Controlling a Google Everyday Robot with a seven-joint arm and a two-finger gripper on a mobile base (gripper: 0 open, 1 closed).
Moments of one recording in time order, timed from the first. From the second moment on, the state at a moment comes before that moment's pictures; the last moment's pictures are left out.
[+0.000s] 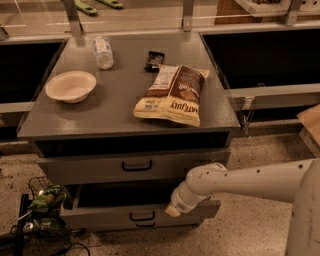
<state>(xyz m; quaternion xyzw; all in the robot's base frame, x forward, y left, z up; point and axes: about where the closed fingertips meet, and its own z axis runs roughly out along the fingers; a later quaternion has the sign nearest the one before) 0.480 -0.041 0.436 -0.52 0.83 0.16 0.14</state>
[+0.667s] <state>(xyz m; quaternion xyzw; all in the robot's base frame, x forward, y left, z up) 0.462 -0.050 0.443 -0.51 0.83 0.18 0.14</state>
